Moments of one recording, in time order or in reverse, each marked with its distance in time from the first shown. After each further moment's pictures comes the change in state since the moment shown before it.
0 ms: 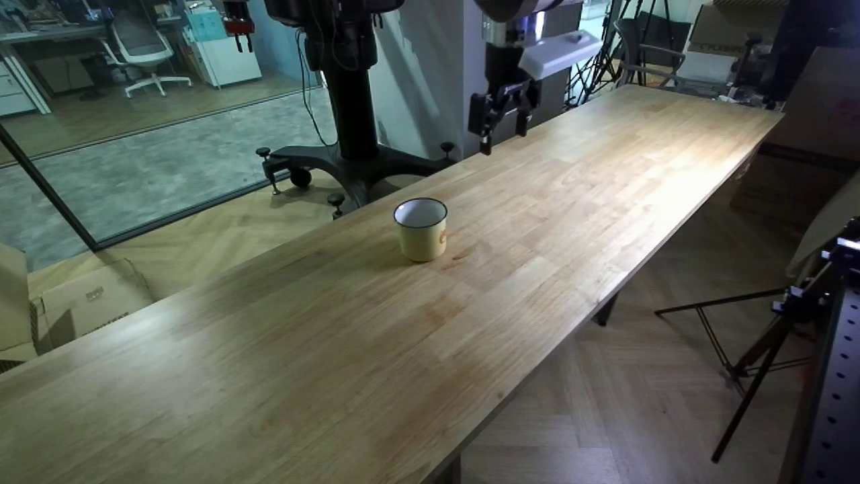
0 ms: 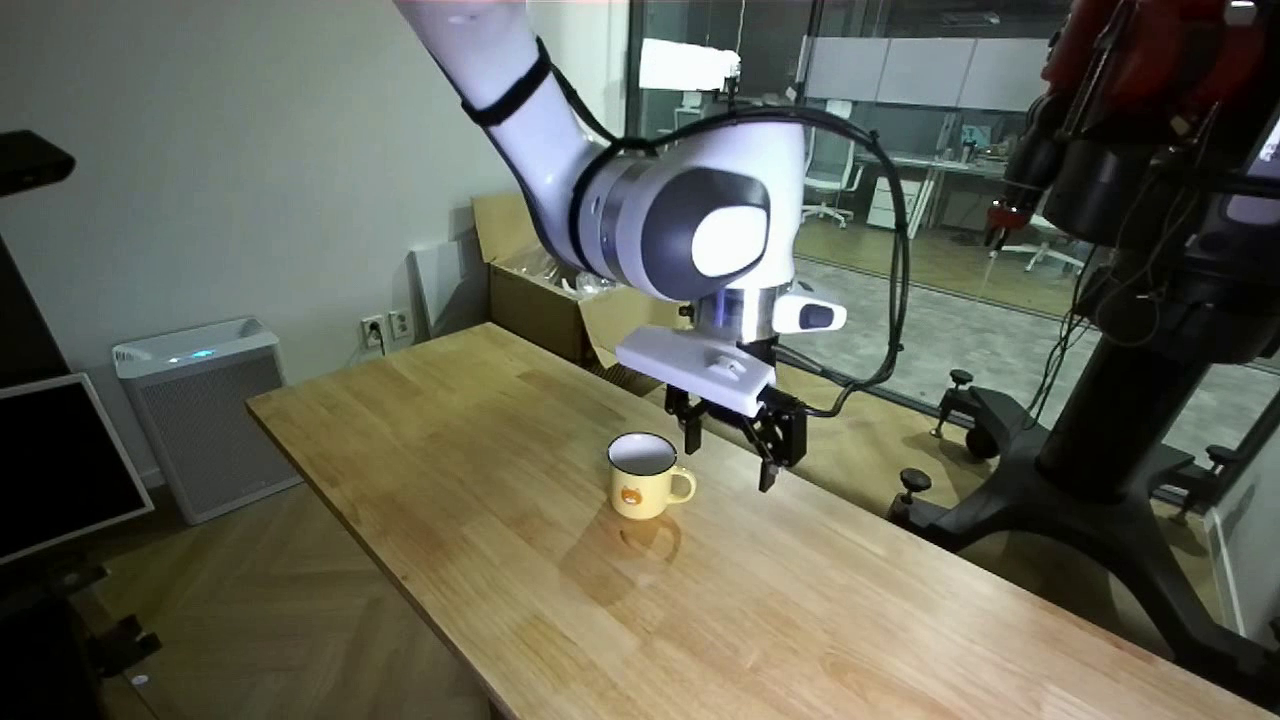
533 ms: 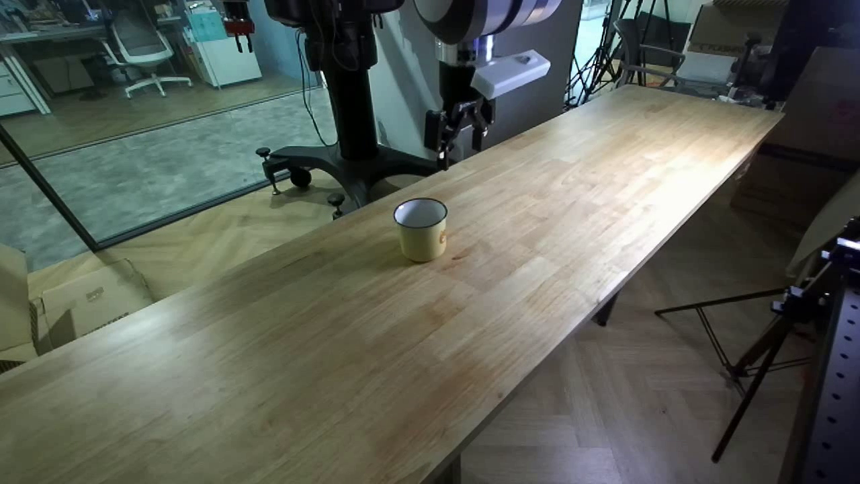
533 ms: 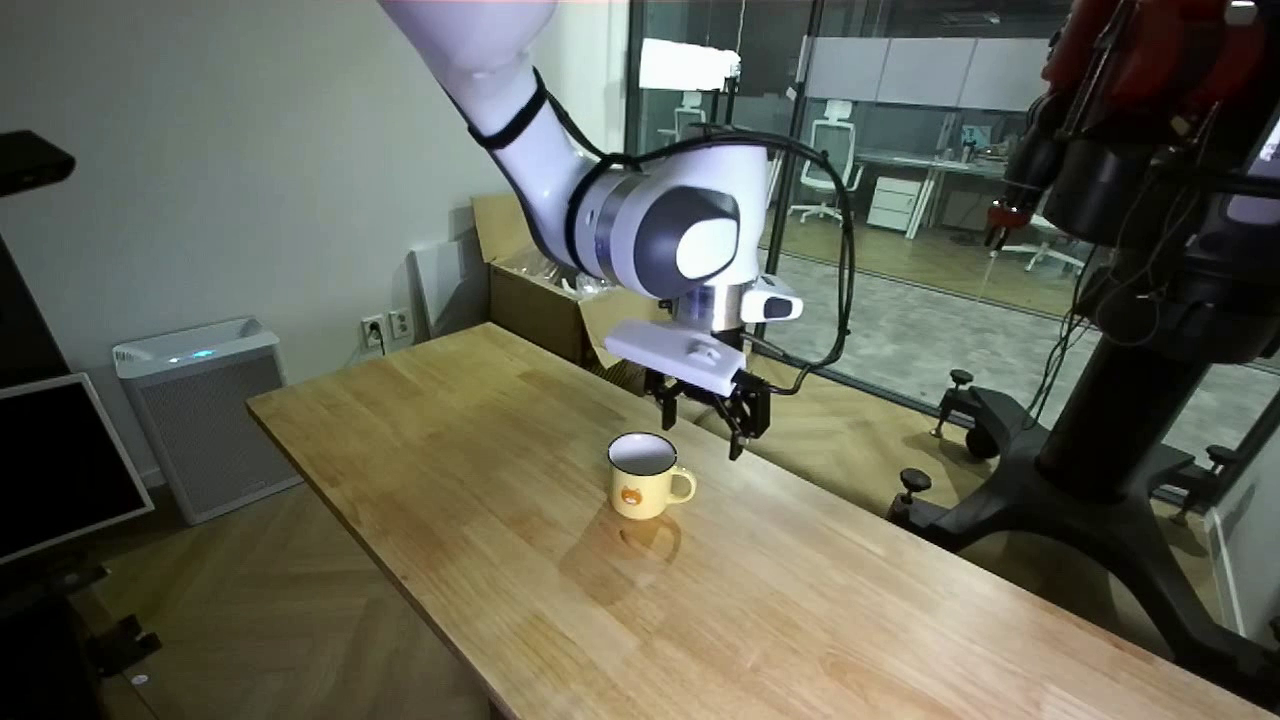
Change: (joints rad) arm 0.013 0.109 0.079 0.141 -0.001 -0.021 -0.006
